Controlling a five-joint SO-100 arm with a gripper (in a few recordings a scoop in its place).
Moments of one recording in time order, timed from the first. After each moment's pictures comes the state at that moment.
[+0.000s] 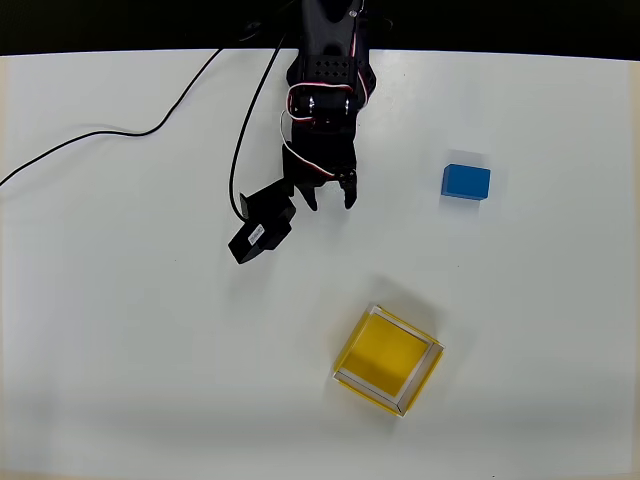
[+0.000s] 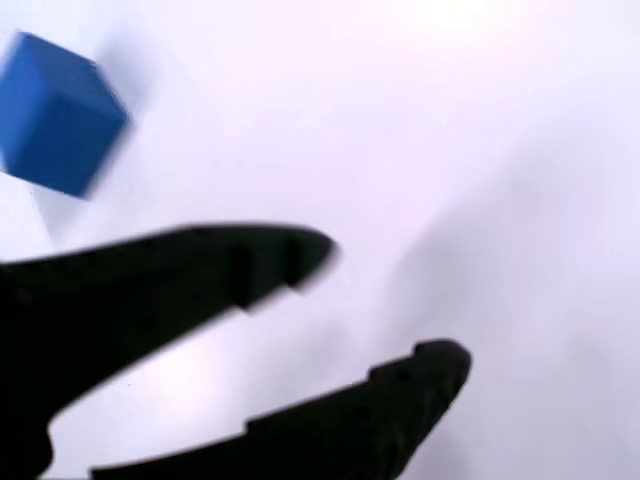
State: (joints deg) arm -5.8 173.1 165.3 62.1 -98.0
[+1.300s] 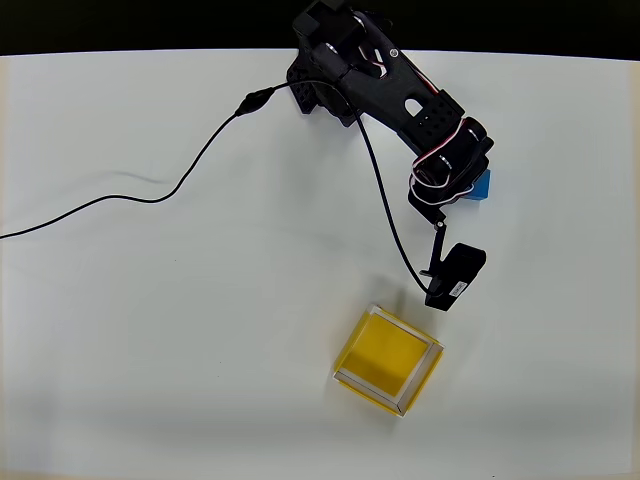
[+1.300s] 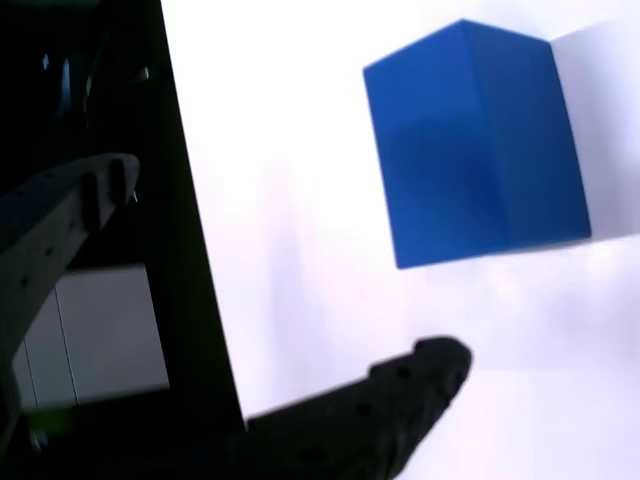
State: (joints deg) arm -51.6 111.1 114.3 76.8 -92.7
